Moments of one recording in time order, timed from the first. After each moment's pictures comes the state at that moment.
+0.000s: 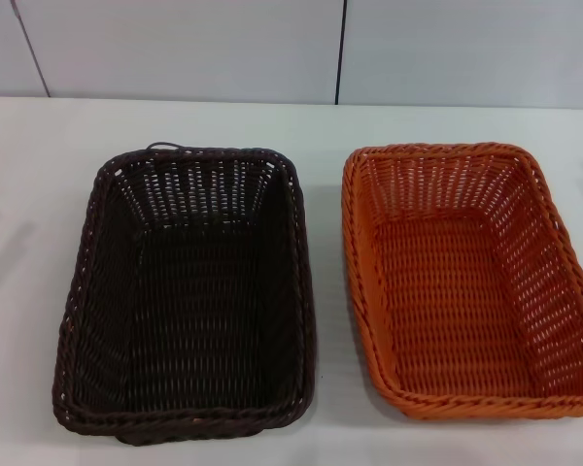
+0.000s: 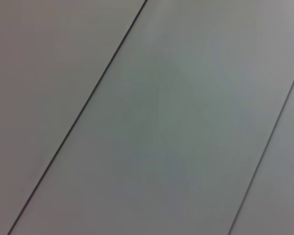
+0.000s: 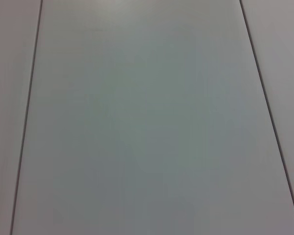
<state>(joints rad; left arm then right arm) -0.04 -2.06 -2.54 -1.12 1.21 -1.46 1.31 0.29 2.09 1.78 0.57 -0.04 1.22 -2.83</state>
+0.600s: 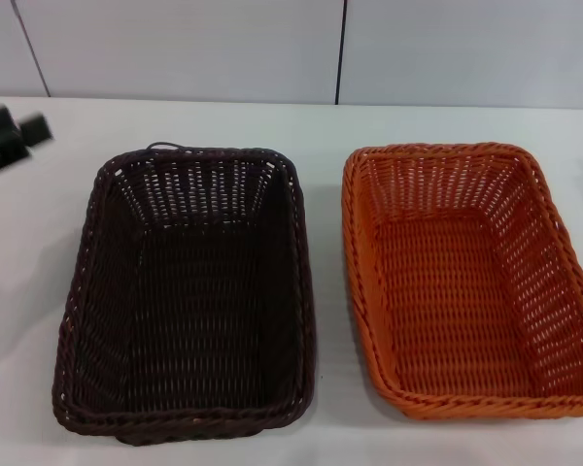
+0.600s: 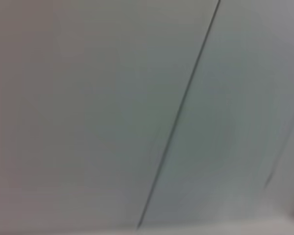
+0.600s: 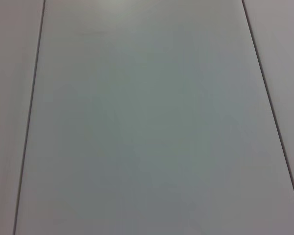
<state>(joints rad) -0.04 -2.06 -2.22 -1.41 1.57 -1.33 1.16 0.30 2.09 1.78 0.57 -0.04 1.22 -2.83</state>
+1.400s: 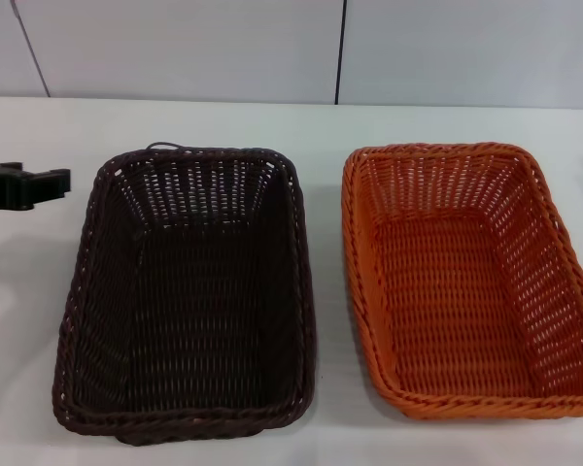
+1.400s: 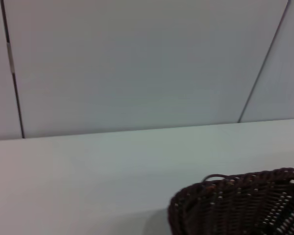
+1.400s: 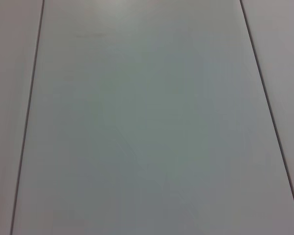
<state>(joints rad) -0.05 -2.06 -1.87 -1.90 2.42 -1.20 0.38 0.31 2.09 1.78 0.57 -0.04 1.22 -2.83</state>
